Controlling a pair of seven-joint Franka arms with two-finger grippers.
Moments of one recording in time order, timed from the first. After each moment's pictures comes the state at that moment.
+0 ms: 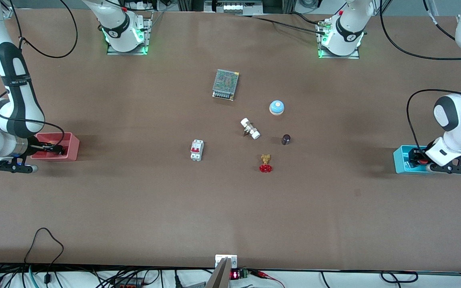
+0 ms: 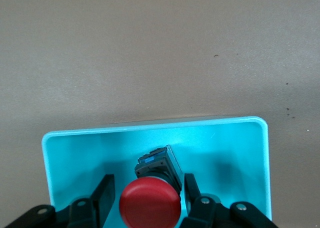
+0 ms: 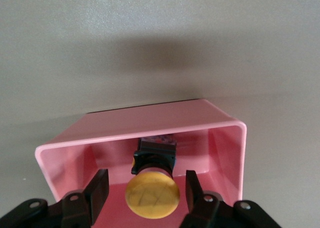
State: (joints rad) left arm 0.39 0.54 -0.03 -1.94 0.18 2.55 0.32; right arm -0.23 0.57 -0.05 -1.74 -0.09 2.10 -0.12
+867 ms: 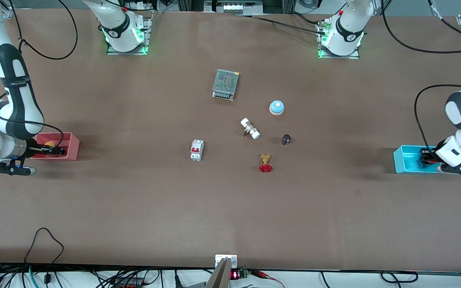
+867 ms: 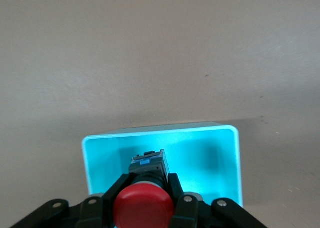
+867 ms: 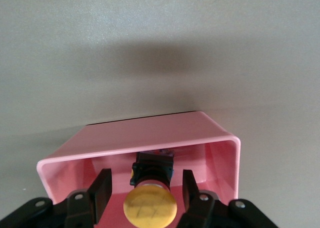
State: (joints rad) left arm 0.39 0.45 -0.06 -1.87 0.18 2.37 0.32; right arm -0.23 0.59 -0.05 -1.72 -0.09 2.11 -0.12
